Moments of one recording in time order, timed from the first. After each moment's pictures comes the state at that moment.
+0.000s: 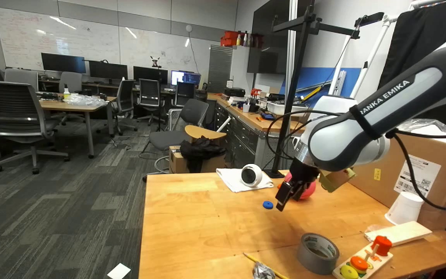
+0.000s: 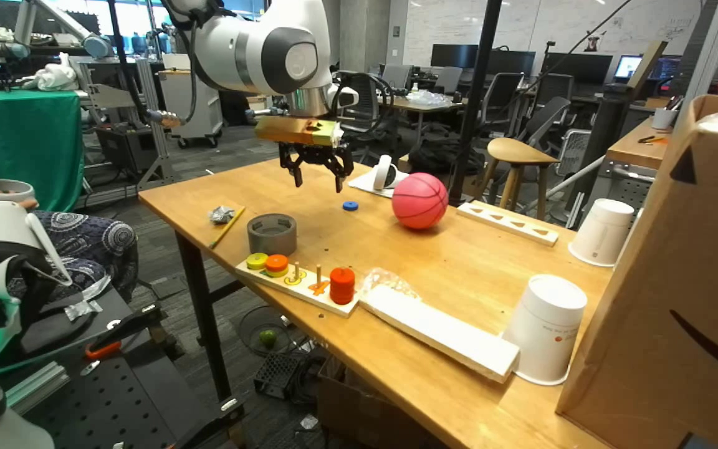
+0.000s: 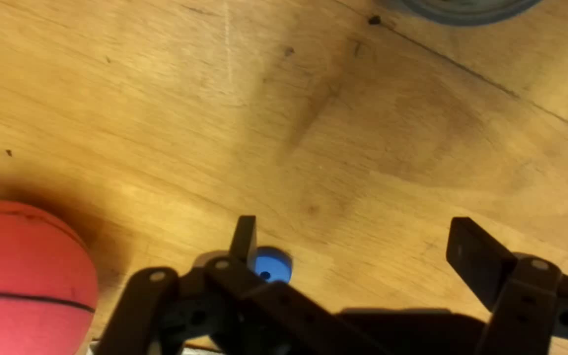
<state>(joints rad) 0.09 0.21 0.13 -2.28 -0.04 2.69 -0.21</state>
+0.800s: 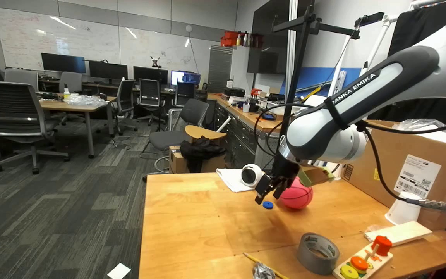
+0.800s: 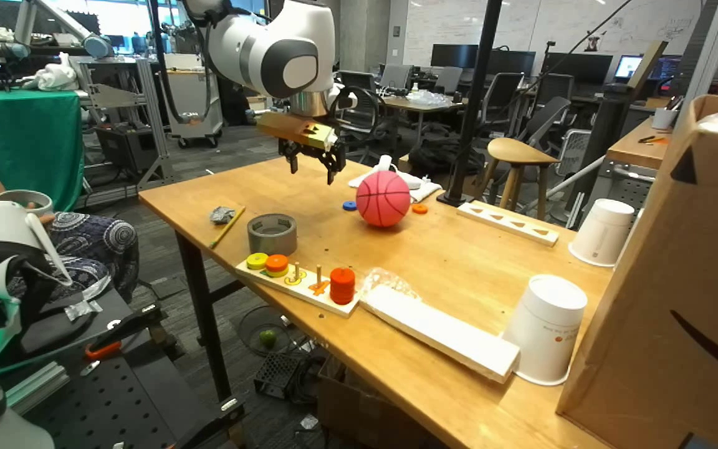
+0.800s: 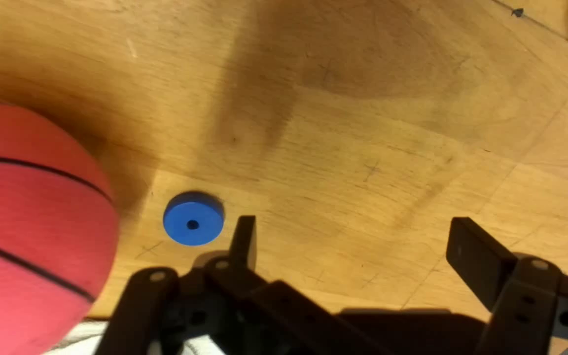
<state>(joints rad) 0.07 0.32 0.22 -2.16 0.17 2.70 -0.28</state>
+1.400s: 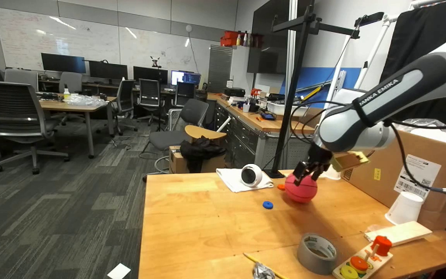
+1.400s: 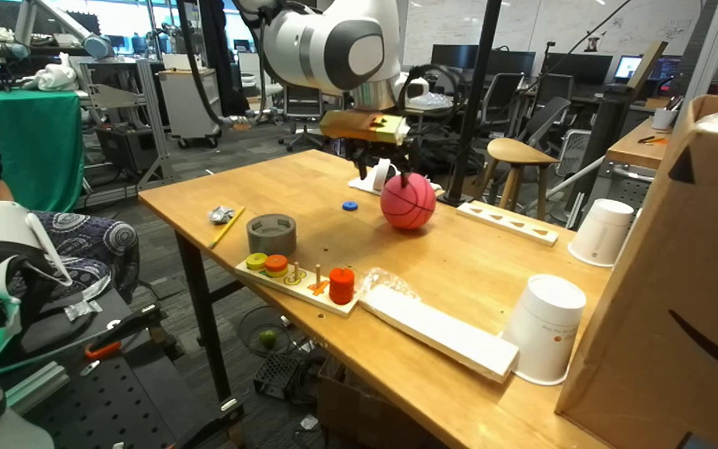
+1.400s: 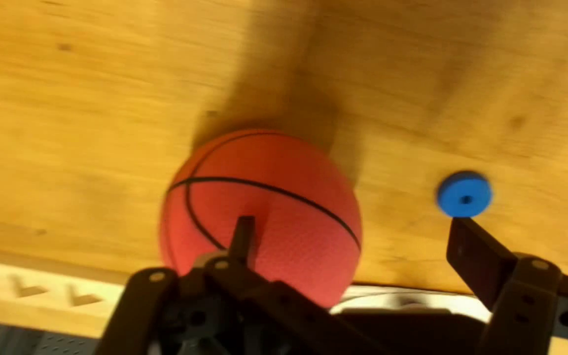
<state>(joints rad) 0.00 0.28 0.03 -2.12 -0.04 2.69 -0.21</state>
